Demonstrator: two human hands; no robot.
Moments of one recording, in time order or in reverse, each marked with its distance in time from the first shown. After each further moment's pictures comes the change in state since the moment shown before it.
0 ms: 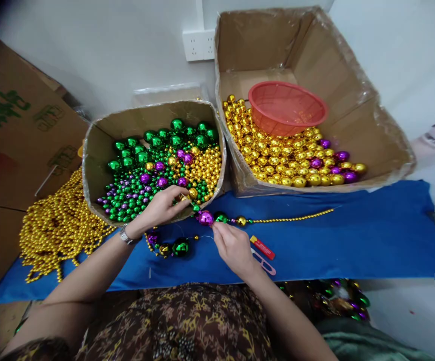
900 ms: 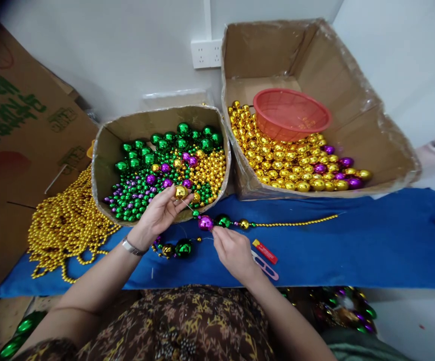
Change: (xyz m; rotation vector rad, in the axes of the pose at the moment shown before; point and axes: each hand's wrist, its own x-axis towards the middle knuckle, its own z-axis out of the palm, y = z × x) left_hand -0.012 0.020 0.014 -1.132 0.269 -0.344; right_hand -0.002 -0.005 0.002 -0.053 -0.047 -0.052
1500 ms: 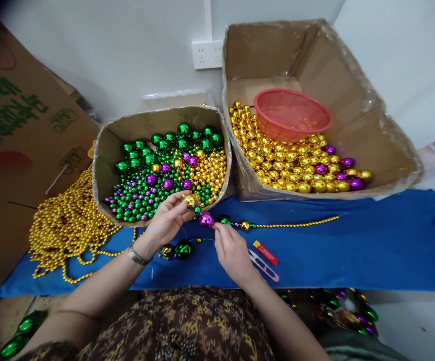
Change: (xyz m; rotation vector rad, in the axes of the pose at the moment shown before) left_hand -0.017 -0.020 0.005 0.093 -0.099 0.038; right_hand 0.001 -0.005 0.005 0.035 0.046 0.088
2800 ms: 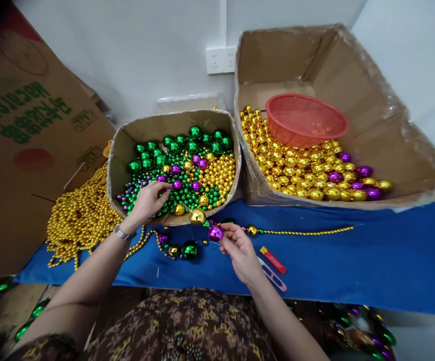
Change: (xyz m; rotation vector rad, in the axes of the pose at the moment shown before) left_hand 0.029 0.054 -0.083 1.510 0.207 0.410; right_hand -0.005 0.002 0.012 1.282 -0.059 0.720
